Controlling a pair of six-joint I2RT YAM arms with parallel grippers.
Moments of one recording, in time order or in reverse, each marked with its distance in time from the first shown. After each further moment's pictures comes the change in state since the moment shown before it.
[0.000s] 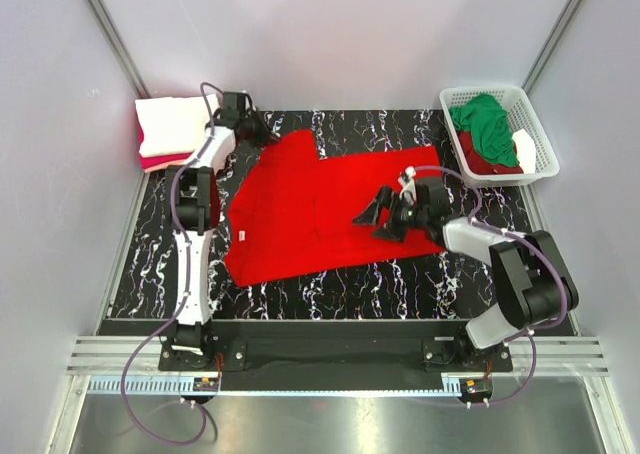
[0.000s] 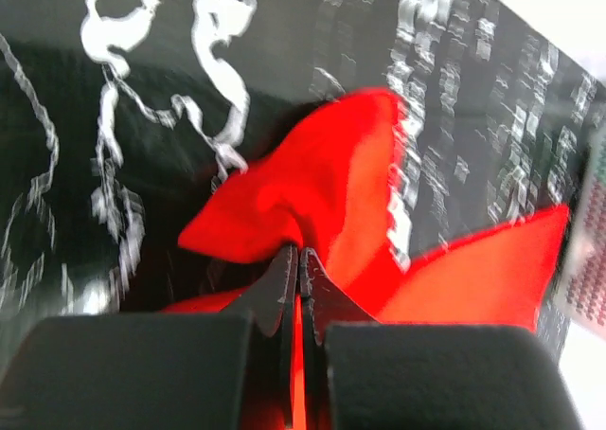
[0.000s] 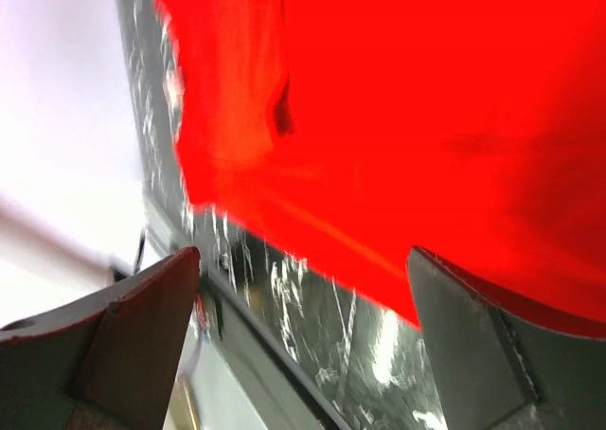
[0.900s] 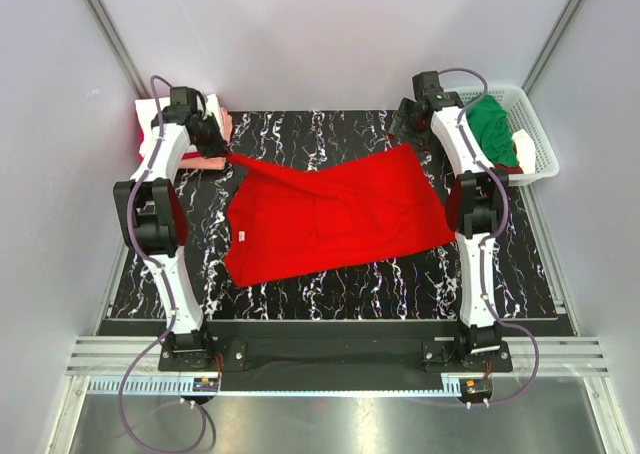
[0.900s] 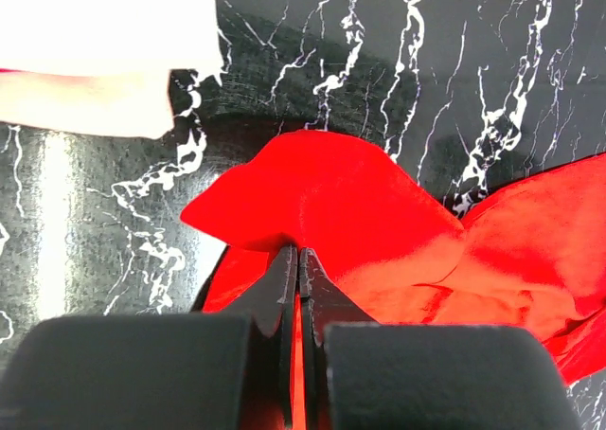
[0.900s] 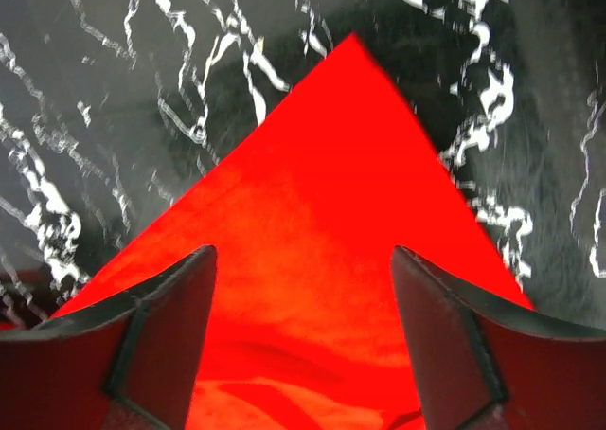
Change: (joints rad) left arm 0.163 -0.450 -0.320 -0.333 -0.111 0.286; right arm -0.150 0.864 1.698 -1.165 0.688 -0.248
